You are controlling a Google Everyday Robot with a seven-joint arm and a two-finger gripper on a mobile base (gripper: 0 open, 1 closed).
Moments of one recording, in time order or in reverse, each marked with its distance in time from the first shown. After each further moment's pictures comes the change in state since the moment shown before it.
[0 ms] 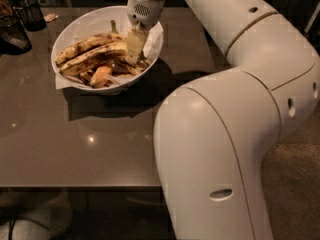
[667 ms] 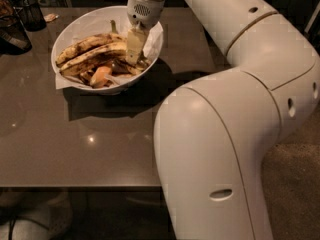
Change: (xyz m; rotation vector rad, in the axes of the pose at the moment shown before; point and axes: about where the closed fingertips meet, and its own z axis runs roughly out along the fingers) arm 0.000 0.000 0.000 0.000 0.000 0.000
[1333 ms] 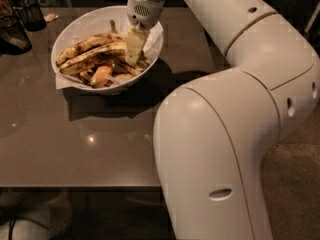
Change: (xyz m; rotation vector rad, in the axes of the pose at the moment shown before) arm 0.000 0.000 0.000 0.000 0.000 0.000
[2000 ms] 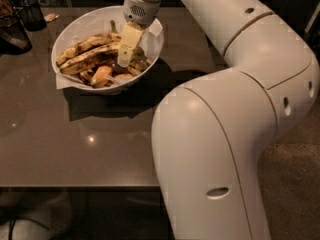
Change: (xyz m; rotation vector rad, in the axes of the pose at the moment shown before) arm -0.015 -0.014 0.005 0.045 -0.046 -0.001
